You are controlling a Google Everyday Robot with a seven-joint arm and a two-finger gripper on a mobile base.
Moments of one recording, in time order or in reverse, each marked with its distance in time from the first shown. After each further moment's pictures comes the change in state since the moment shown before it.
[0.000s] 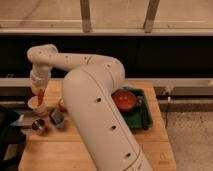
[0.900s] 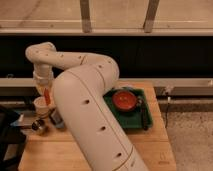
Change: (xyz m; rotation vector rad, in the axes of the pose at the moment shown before) arm 0.022 -0.023 -0.003 0.091 0.126 0.085
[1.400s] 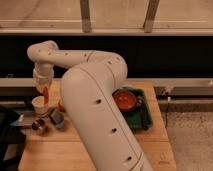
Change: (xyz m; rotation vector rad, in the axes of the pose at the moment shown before) arm -0.007 0.004 -0.018 0.002 -0.100 -0.027
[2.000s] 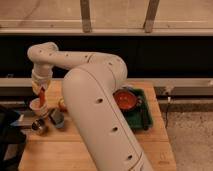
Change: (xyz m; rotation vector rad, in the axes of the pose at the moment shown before) arm -0.008 0.011 0.006 -0.051 -0.031 -0.037
